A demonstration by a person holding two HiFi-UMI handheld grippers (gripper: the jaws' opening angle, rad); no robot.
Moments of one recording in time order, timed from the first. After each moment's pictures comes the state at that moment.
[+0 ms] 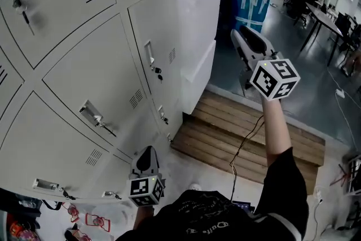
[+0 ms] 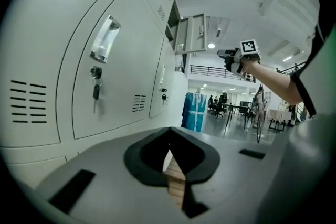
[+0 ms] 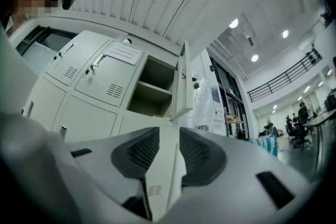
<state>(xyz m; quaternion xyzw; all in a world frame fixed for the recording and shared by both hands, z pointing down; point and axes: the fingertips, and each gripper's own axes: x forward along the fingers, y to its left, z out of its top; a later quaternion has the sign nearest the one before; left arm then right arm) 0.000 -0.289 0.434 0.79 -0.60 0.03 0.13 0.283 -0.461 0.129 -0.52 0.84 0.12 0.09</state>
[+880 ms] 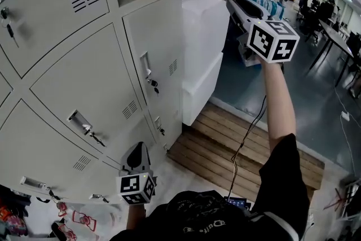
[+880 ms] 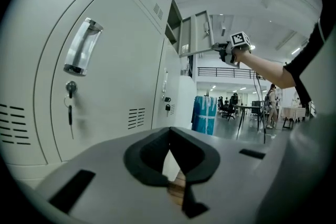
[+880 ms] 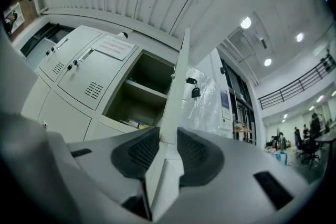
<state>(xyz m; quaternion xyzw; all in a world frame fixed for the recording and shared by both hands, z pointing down) 0.017 -0.348 0.405 0.76 -0.64 0.03 0.10 0.283 -0.577 0.041 -0.48 0.86 0.16 0.07</state>
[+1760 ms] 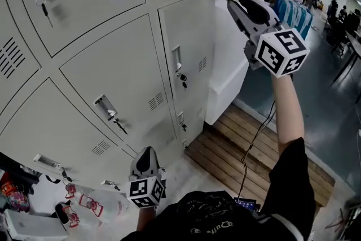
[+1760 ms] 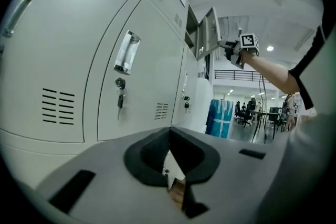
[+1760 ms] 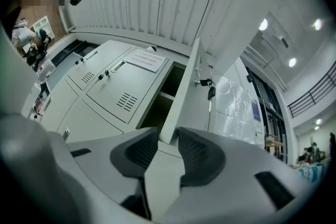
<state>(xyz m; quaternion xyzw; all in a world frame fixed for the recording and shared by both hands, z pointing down) -0.027 -0.299 0.425 0.69 -0.71 0.00 0.12 0.189 -0.532 0.042 -0.35 0.90 0.23 0.11</state>
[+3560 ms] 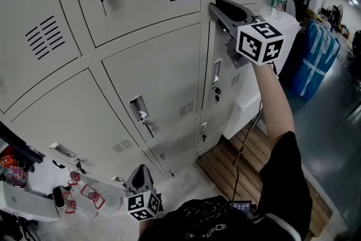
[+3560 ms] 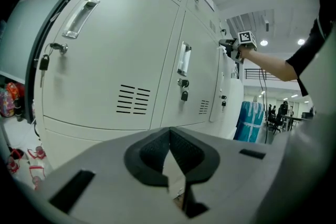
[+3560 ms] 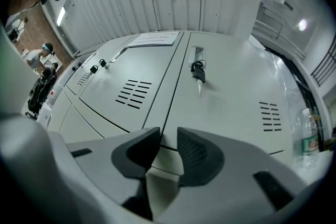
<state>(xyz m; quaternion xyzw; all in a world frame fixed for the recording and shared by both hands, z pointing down) -0.122 -0.221 0.458 0.56 -0.81 -0.02 0.15 0.004 -0.569 0.040 -0.22 0.95 0.17 0.11</state>
